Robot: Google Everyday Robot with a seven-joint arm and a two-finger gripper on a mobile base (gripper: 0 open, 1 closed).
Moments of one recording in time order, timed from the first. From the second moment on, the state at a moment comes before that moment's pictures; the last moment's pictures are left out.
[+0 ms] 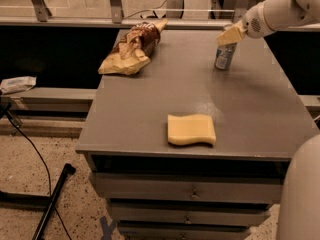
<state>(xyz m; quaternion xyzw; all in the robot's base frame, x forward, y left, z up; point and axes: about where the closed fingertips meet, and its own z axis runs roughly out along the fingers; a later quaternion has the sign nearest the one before) 0.768 -0.224 0.917 -0.35 0.83 0.11 0.42</state>
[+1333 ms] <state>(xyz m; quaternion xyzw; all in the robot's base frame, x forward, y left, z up) 0.536 -0.150 1.001 -0.56 0.71 0.16 0.40</state>
